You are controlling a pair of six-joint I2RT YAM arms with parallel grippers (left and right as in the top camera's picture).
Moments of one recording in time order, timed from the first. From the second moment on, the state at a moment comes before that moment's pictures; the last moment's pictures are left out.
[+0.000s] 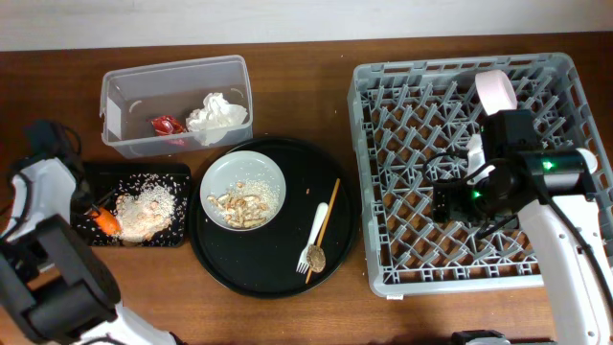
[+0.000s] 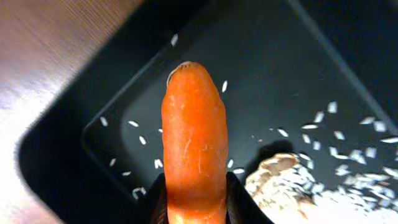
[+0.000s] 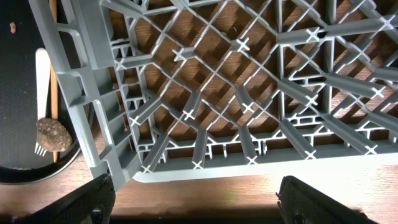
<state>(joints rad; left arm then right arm) 0.49 1.89 1.33 -0.81 -0.20 -0.27 0.01 1.33 1.32 -1.40 -0.07 0.15</state>
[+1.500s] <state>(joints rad) -0.84 1.83 1.19 -0.93 0.07 -0.54 0.01 1.33 1.32 -1.42 -0.07 0.15</state>
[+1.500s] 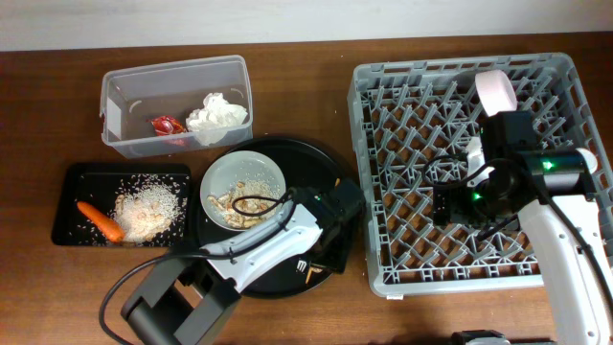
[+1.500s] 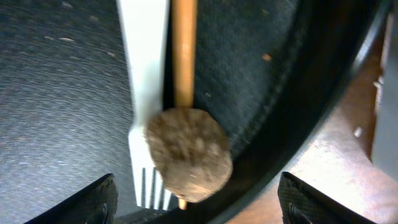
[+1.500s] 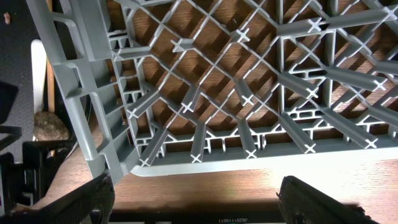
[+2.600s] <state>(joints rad) 0.09 1.59 1.22 -0.94 -0.06 -0.48 0.01 1.33 1.32 -1.43 -0.07 0.14</state>
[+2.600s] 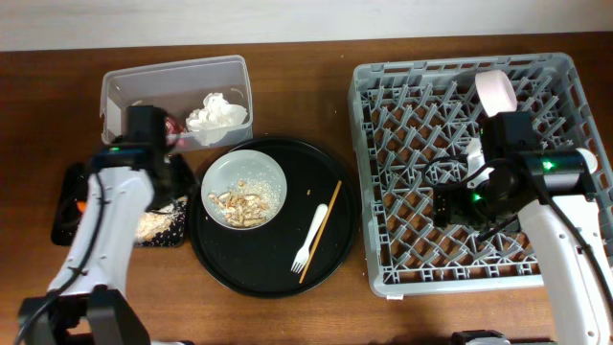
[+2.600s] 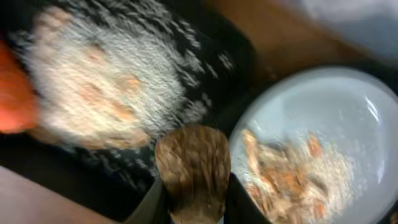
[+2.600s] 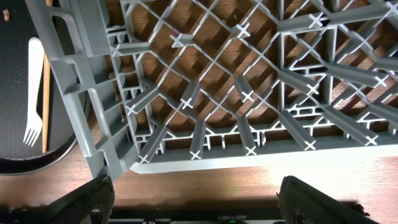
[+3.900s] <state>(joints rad) -0.54 1.86 1.23 -0.71 -0.05 -0.24 0.01 1.33 1.32 -1.44 -0.07 0.14</state>
